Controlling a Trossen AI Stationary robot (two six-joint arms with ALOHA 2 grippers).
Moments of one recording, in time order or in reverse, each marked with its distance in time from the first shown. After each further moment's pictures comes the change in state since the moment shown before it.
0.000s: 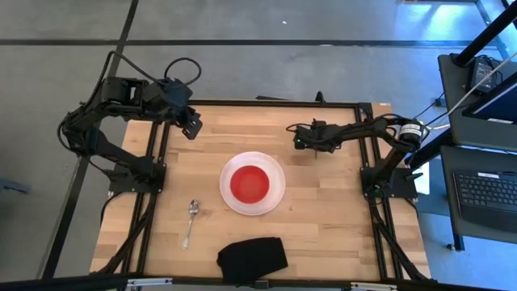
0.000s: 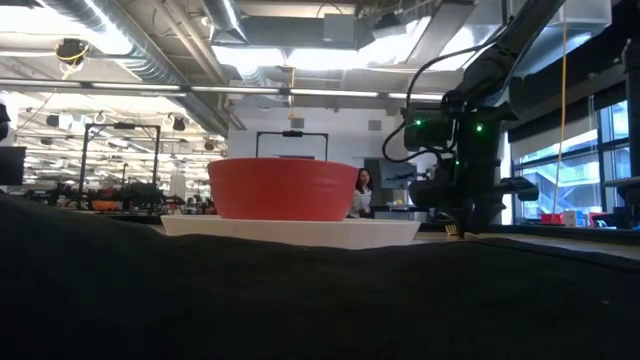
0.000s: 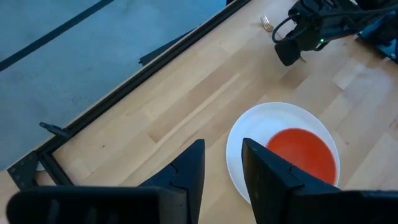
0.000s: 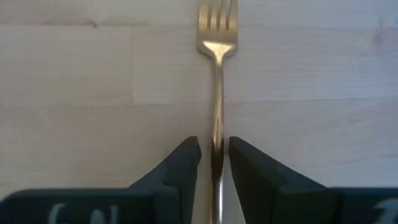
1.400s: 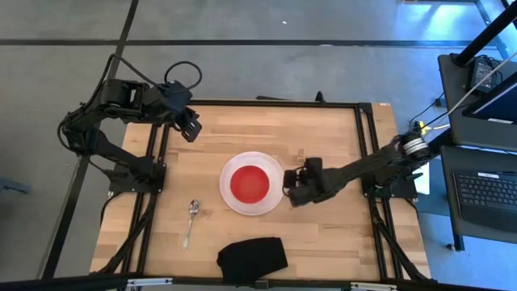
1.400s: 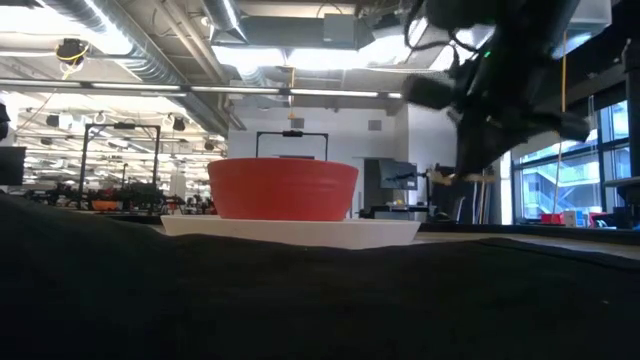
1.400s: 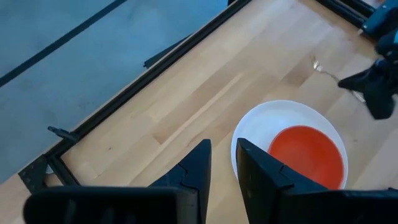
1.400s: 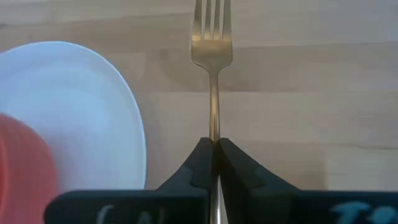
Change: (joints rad) left arm -0.044 0.000 0.000 -0.016 -0.046 -0.002; right arm 0.720 -0.027 0.288 -0.418 0.090 0.715
